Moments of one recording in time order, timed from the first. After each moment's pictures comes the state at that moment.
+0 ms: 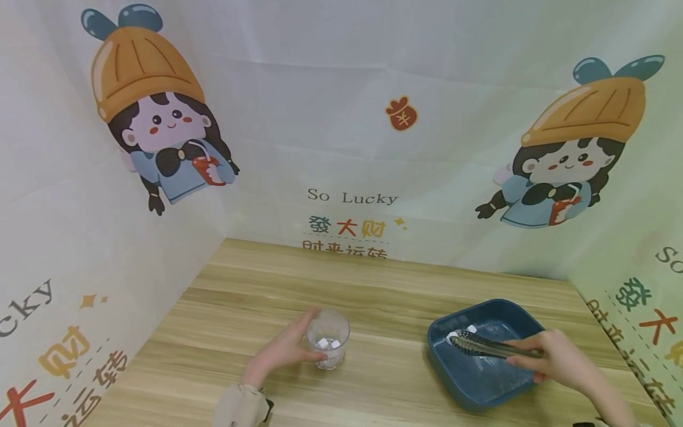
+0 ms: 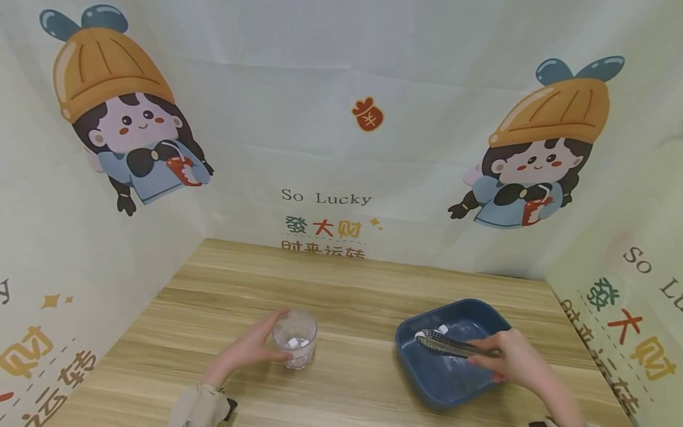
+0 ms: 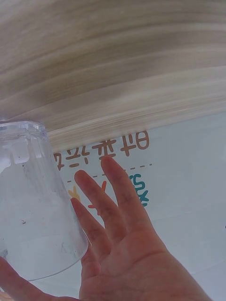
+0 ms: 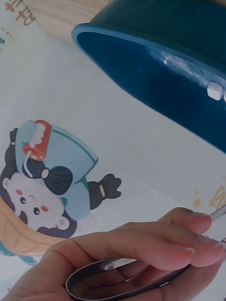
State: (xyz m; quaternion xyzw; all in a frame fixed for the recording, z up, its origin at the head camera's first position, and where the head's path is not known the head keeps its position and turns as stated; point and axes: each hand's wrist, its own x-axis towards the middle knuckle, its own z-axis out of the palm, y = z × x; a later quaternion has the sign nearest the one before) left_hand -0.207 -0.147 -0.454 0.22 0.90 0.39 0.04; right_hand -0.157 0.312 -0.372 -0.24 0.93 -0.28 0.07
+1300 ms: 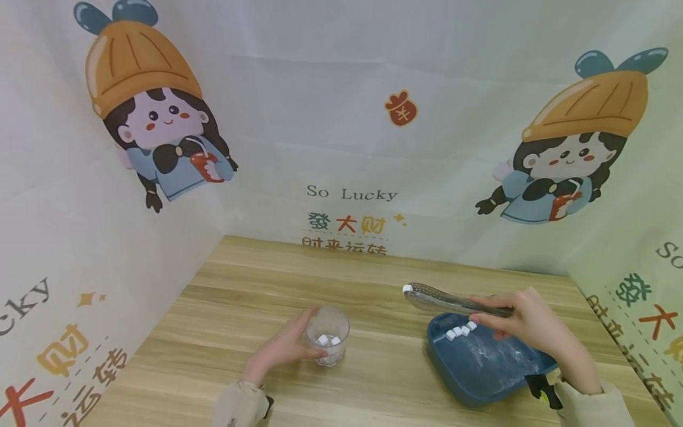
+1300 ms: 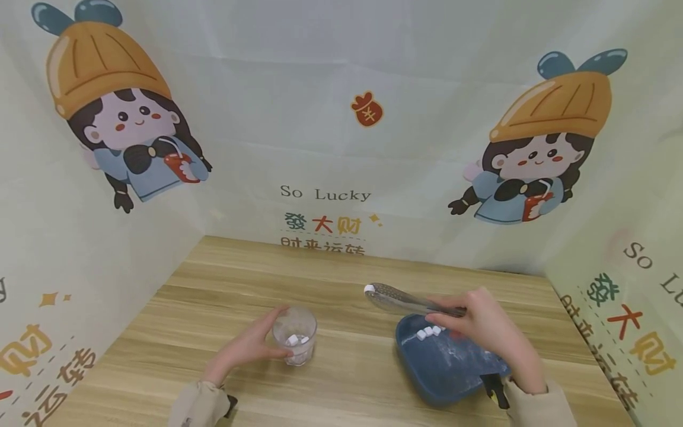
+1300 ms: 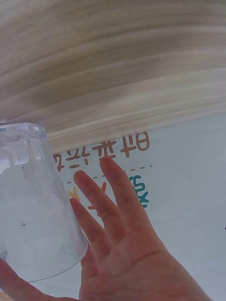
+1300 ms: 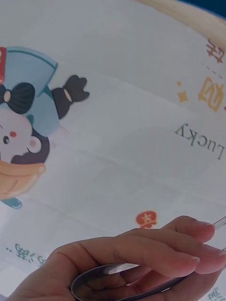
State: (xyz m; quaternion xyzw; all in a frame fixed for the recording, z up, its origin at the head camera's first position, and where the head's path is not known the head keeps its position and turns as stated) left_hand -0.208 -0.148 -0.457 0.22 0.90 0.38 0.05; right_hand -0.164 0.245 -0.317 -0.29 0.92 -0.27 -0.08
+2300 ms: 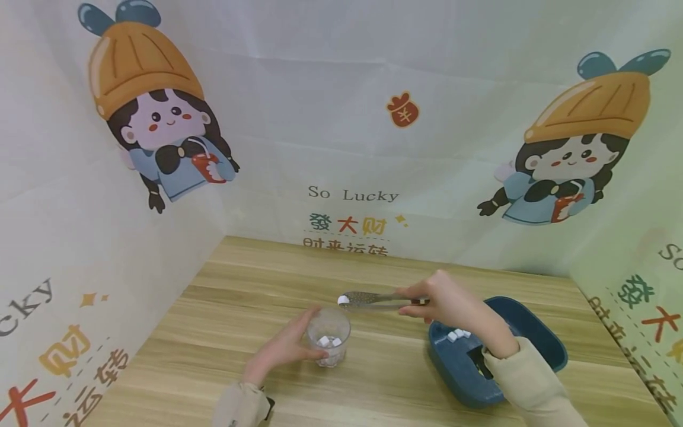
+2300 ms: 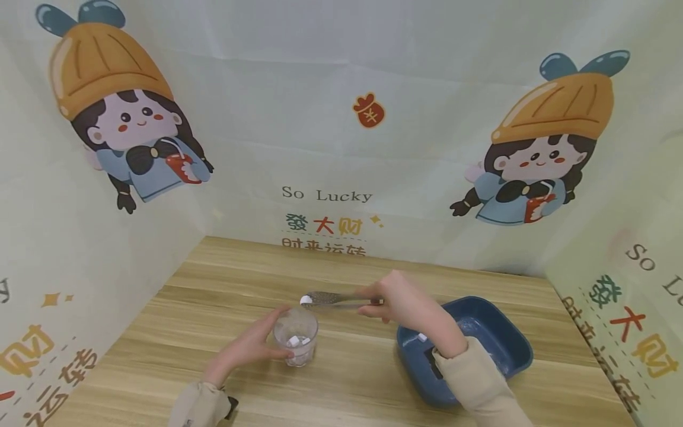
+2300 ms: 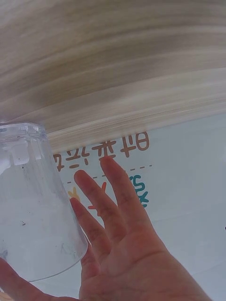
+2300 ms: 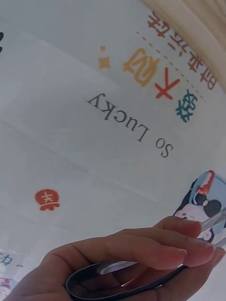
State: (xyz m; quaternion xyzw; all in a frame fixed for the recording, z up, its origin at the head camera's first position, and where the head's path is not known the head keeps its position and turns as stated) left_hand -0.209 -0.149 -0.457 0.22 0.90 0.38 0.05; right_hand -0.198 0.149 -0.304 -0.41 0.89 -0.20 -0.01
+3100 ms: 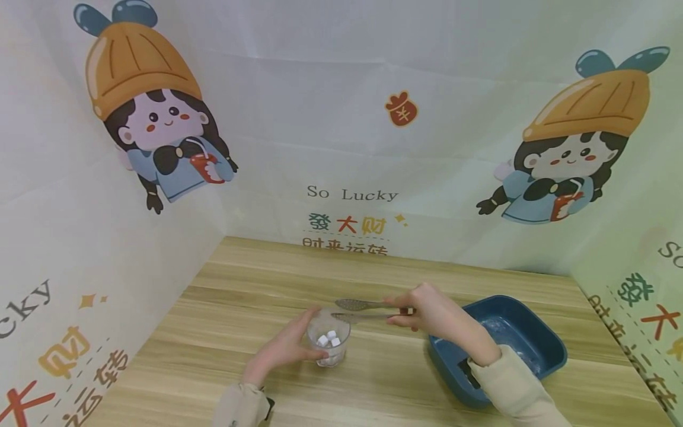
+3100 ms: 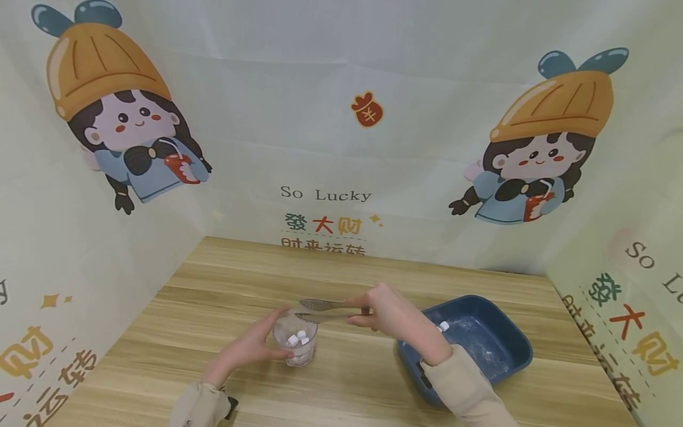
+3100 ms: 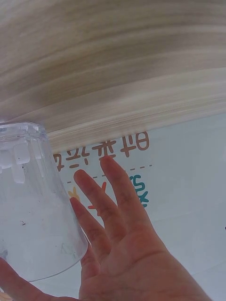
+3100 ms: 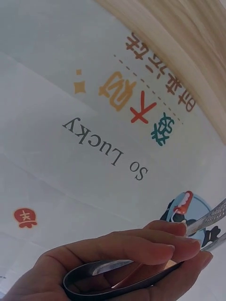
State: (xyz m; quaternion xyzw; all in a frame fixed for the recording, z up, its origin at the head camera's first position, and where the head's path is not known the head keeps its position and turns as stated) left_hand -0.209 -0.147 -0.456 0.22 0.90 0.38 0.05; right_hand -0.200 0.135 -0.333 -0.40 0.89 -0.20 -0.02
